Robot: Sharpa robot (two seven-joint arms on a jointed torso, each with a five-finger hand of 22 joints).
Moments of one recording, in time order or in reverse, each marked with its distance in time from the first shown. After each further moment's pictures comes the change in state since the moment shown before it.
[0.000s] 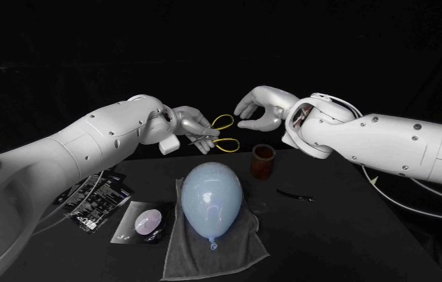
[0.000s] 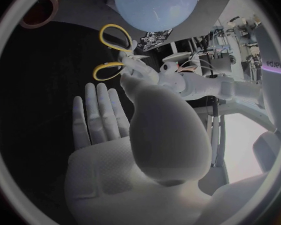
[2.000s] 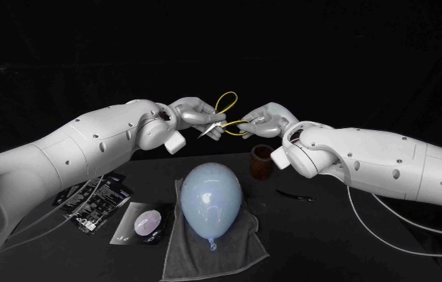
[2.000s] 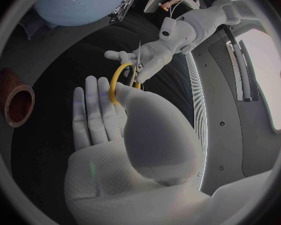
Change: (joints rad) left arm 0.000 -0.088 0.002 0.181 0.134 -0.176 0.176; left_hand -0.030 -0.015 0.051 -0.018 0.003 -0.029 0.010 -0.008 0.021 -0.041 0.011 -0.009 -0.006 -0.042 0.019 -0.043 0.006 -0.008 -0.037 0.025 -0.034 -0.004; right arm -0.095 0.012 -0.011 0.008 0.727 -0.162 0.080; right_hand 0.030 0.199 0.073 -0.104 -0.008 0.076 -0.052 0.198 0.058 0.200 -0.038 -0.013 0.001 0.127 -0.063 0.037 0.038 0.000 0.152 -0.049 0.085 0.033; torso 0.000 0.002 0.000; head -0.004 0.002
